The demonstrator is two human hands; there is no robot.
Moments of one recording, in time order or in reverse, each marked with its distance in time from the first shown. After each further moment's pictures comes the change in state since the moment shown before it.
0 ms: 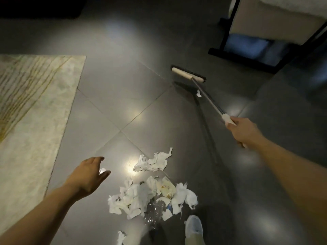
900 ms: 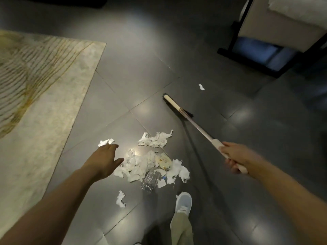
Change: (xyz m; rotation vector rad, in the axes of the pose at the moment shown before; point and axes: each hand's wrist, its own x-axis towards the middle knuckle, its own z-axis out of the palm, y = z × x) left_hand -0.156 0.026 0.051 -0.118 0.048 0.005; right_hand -0.198 0.051 -0.020 0.418 -0.460 0.347
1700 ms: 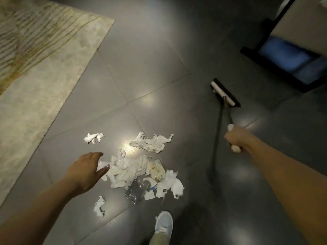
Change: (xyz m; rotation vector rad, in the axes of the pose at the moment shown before) left_hand 0.099 -0.006 0.059 -0.037 -0.064 -0.173; right_hand 0.218 -0.098 -0.011 -0.703 0.242 -0.117
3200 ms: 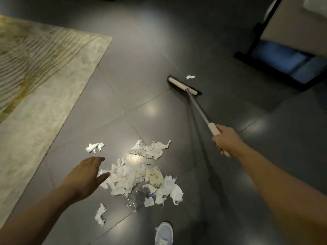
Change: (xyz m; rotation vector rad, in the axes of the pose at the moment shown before) left_hand -0.031 0.046 -0.021 0.064 0.036 0.033; right_hand -0.015 0.025 -0.011 0.232 -0.002 -0.195
